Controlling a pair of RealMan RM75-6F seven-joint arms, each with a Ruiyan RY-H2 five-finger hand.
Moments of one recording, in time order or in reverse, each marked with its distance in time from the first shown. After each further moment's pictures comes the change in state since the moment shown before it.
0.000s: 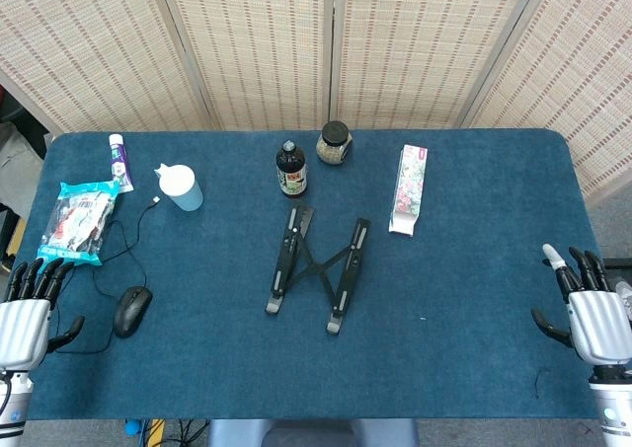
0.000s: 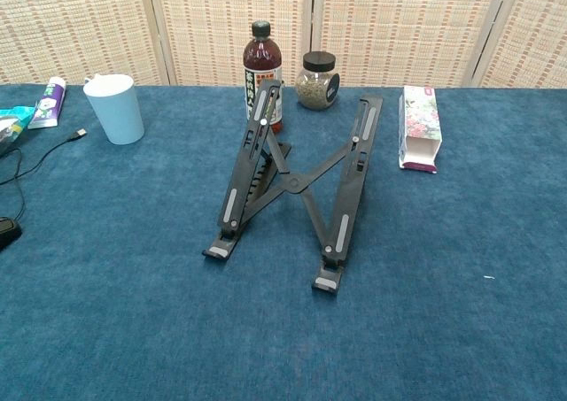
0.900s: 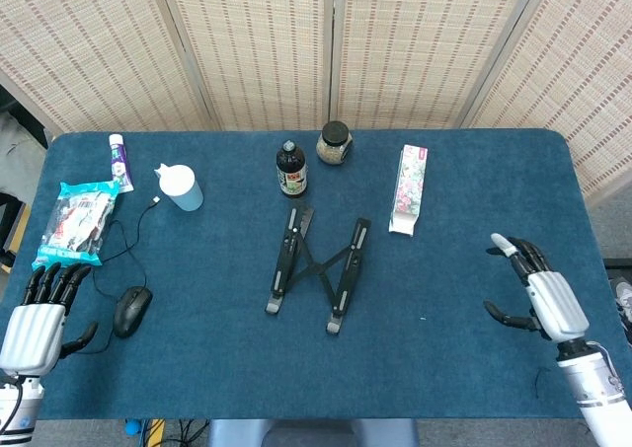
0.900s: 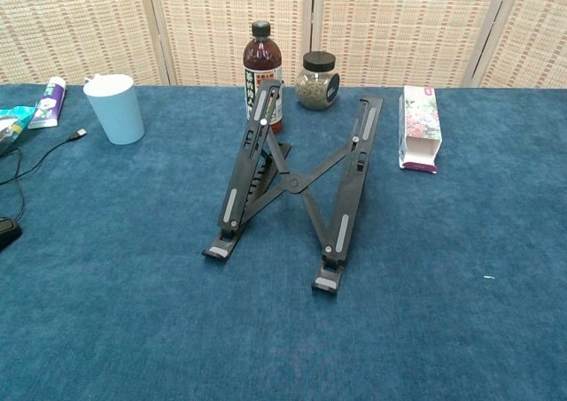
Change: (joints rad) left arm 0.004 0.011 0.029 -0.065 0.044 0.006 0.032; right arm 0.146 0.046 0.002 -0.039 -0.070 -0.196 0.447
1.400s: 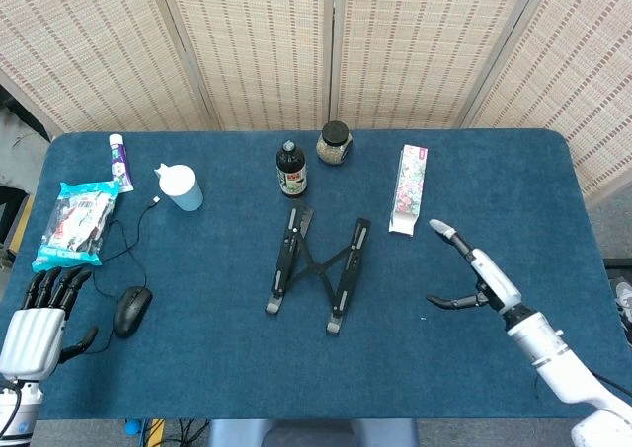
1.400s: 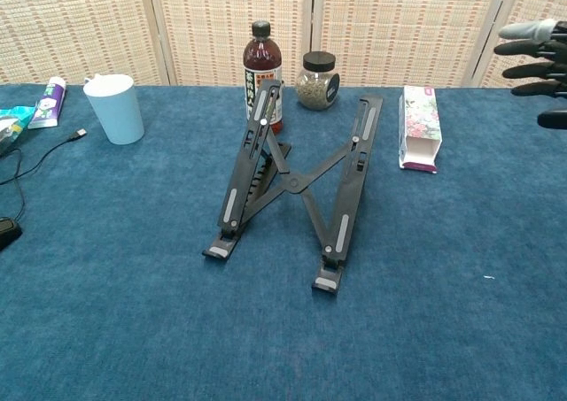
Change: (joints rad) left arm 0.010 0.012 0.014 -0.019 0.003 -0.003 -0.001; right arm 0.225 -0.028 0.021 0.014 -0.010 -0.261 0.621
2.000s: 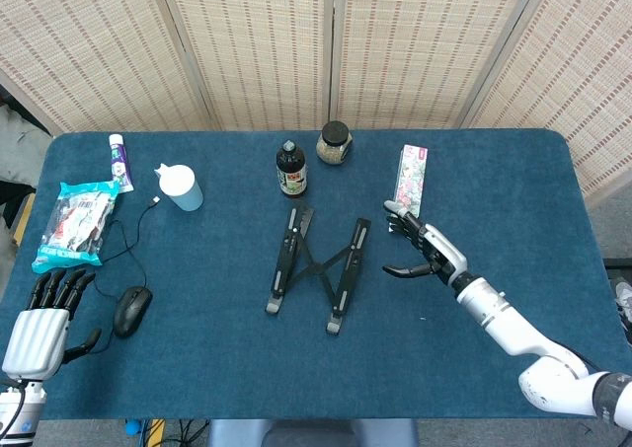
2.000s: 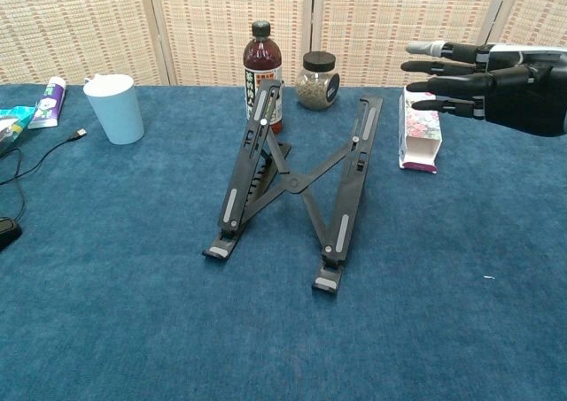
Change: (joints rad) left arm -0.005 -0.004 0.003 -0.001 -0.008 -0.021 -0.001; right arm 0.210 -0.164 0.060 0.155 0.091 -0.213 0.367
